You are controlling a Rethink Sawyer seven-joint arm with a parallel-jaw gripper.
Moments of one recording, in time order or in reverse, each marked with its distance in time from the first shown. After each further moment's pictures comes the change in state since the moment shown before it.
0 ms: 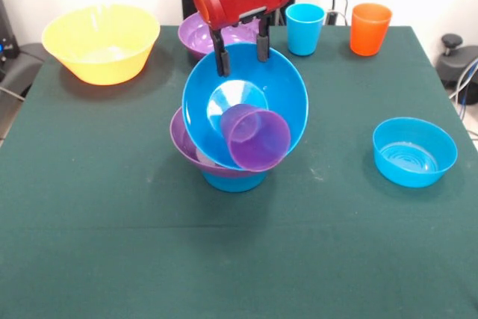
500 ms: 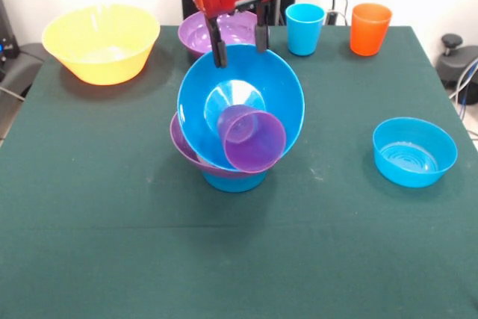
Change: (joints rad) arm -0.025 -0.031 0.025 0.005 0.035 0.000 0.000
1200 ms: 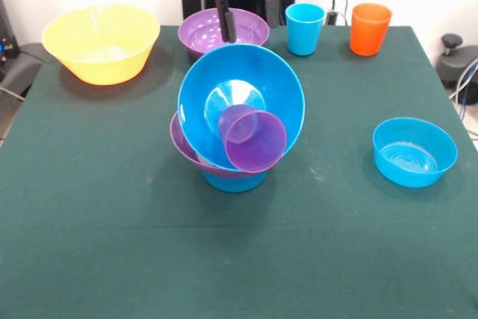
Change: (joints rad) arm -0.014 -0.066 0.038 0.001 0.070 0.000 0.000
